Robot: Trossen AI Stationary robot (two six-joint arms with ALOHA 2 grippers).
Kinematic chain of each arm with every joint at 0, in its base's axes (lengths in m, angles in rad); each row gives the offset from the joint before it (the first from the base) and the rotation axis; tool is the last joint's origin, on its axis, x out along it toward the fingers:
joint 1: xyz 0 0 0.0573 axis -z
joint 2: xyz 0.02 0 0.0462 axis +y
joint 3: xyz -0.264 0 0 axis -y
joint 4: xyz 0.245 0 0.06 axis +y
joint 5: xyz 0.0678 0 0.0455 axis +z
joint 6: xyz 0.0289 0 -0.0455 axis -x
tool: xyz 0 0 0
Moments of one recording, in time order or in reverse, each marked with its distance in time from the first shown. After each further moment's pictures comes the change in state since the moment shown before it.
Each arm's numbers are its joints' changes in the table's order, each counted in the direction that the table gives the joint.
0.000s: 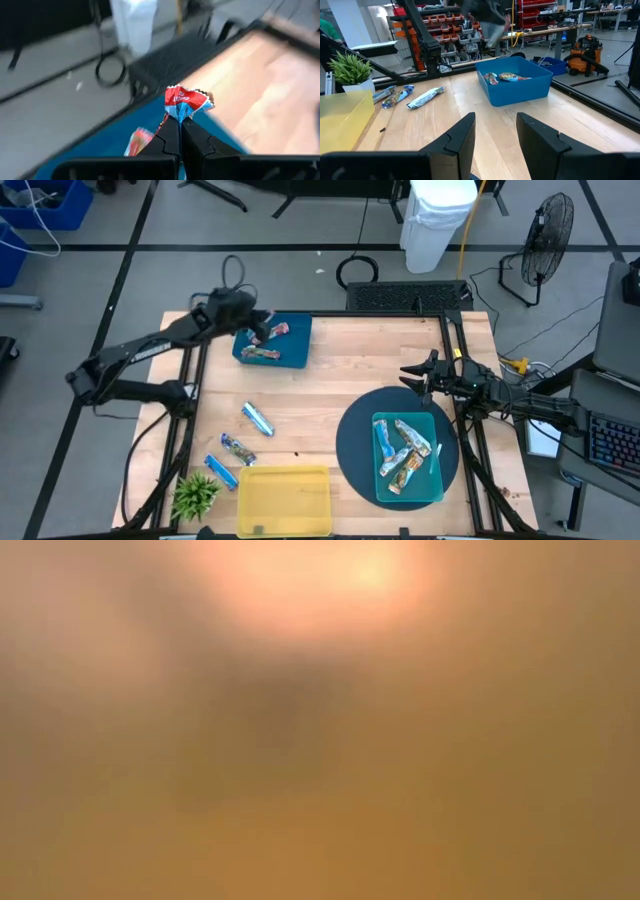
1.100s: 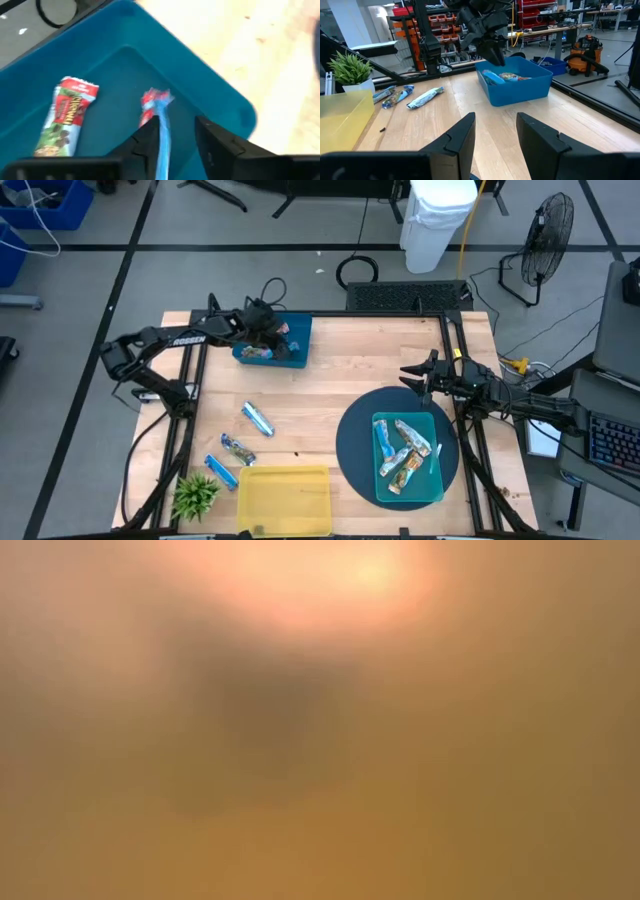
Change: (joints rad) left arm 0.078 0.337 0.044 0.025 -0.156 -0.004; right arm 0.000 0.000 0.000 0.000 0.000 0.000
